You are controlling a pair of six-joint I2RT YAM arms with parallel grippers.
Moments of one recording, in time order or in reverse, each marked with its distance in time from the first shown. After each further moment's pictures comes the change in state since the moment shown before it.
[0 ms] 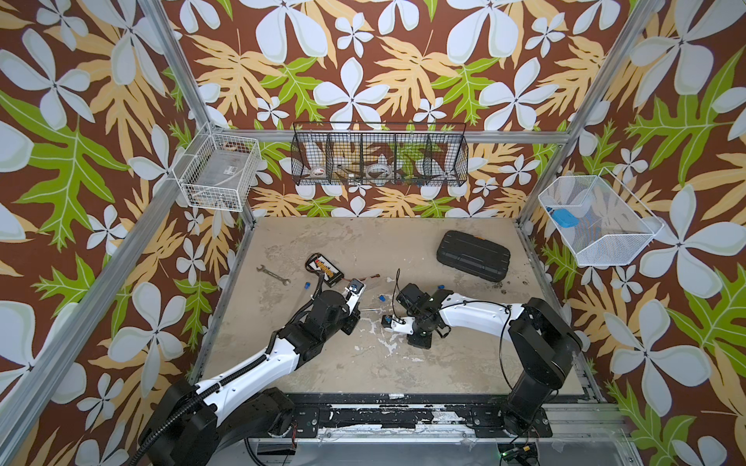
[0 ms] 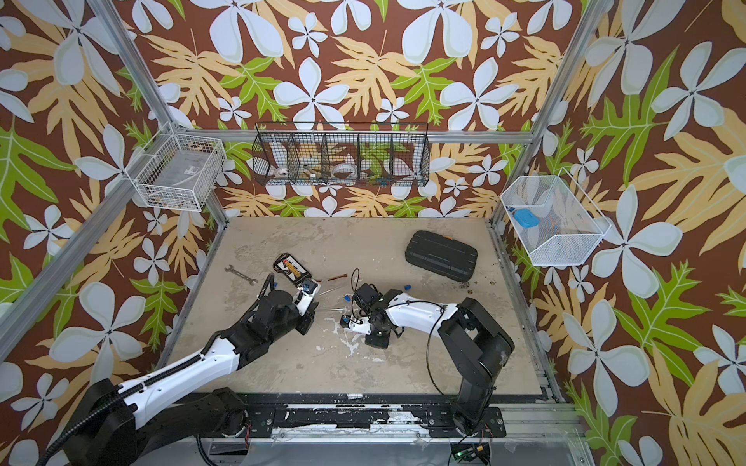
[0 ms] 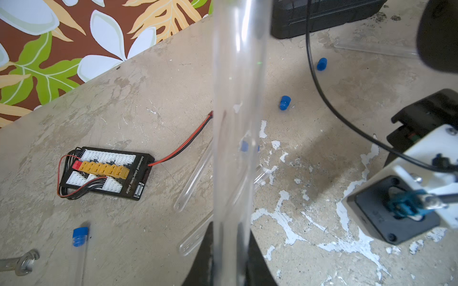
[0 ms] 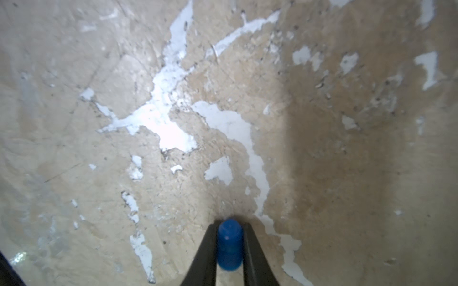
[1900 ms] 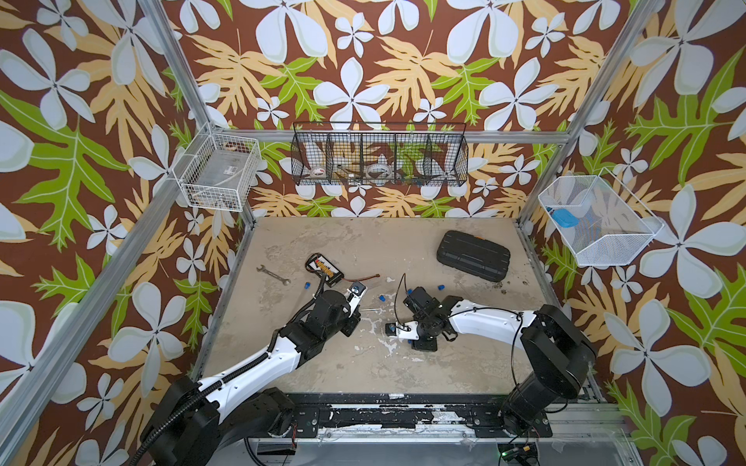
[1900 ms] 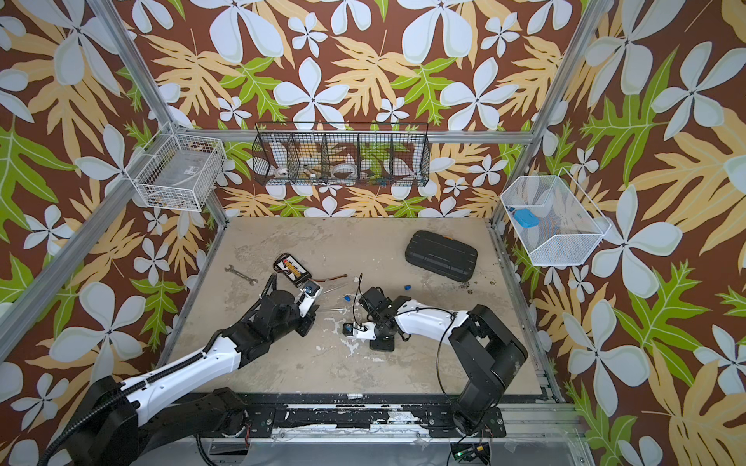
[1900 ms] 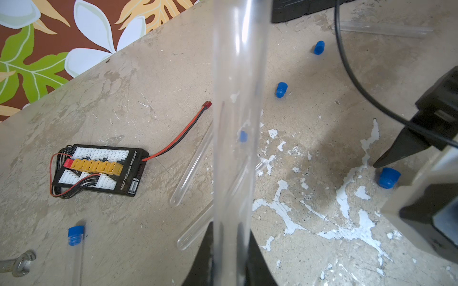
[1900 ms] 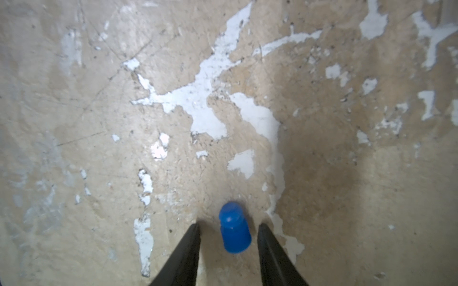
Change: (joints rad) left arm 0.002 0.016 0.008 -0.033 0.019 0.029; right arm -0.018 -0.100 -0.123 0.108 -0.056 -0.202
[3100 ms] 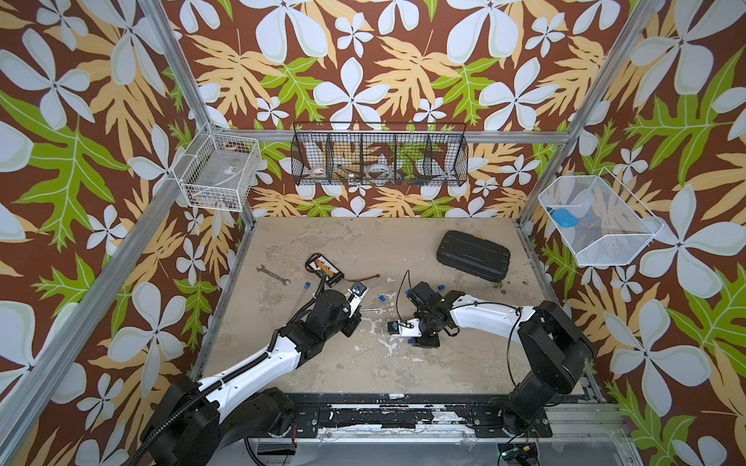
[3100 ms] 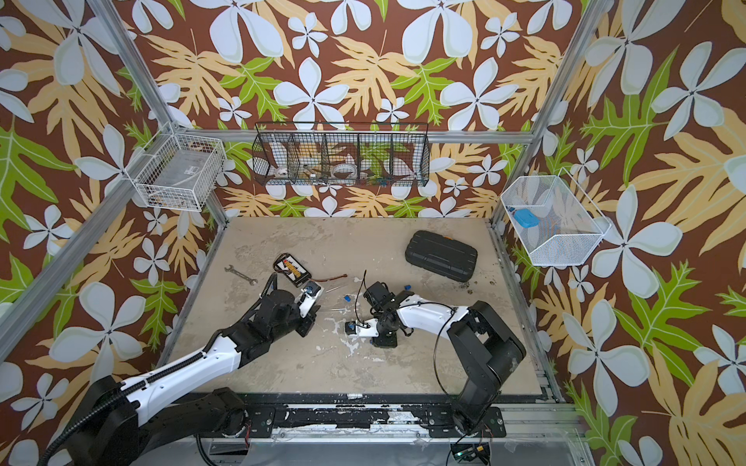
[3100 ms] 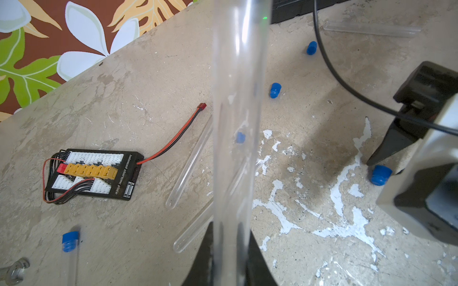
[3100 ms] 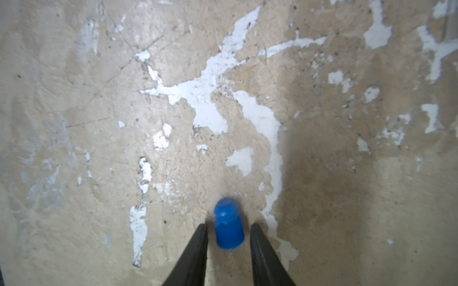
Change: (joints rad) left arm 0.000 0.002 0.004 -0.003 0.025 0.012; right arm -0.054 0.030 0.024 -0.024 -0.079 -0.104
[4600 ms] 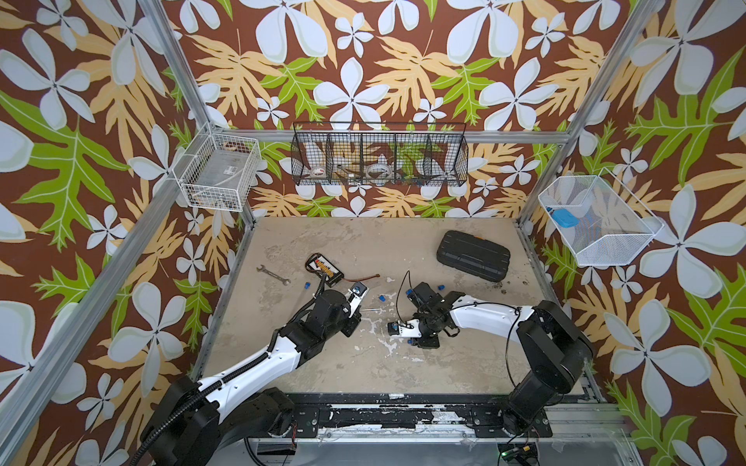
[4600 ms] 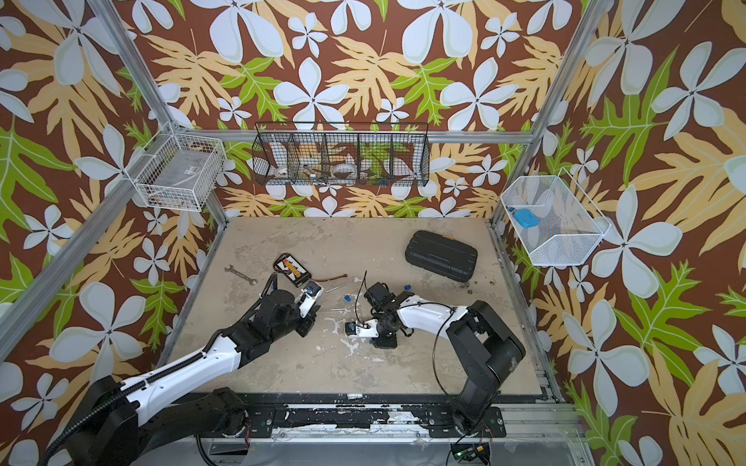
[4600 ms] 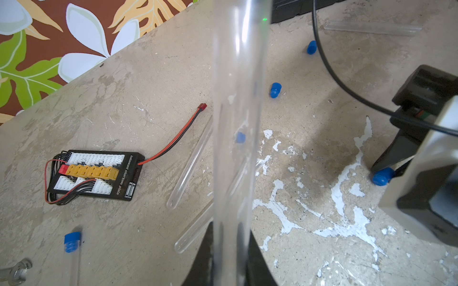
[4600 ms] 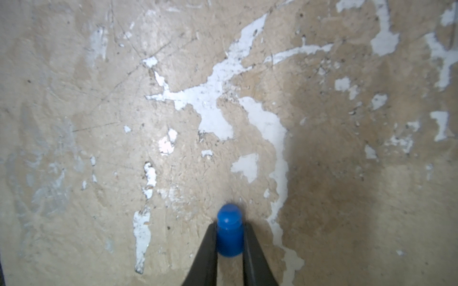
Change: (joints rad) left arm 0.000 -0.001 0.000 0.000 -0.003 0.008; right arm -0.001 0.002 -0.013 0.021 -0.031 -0.003
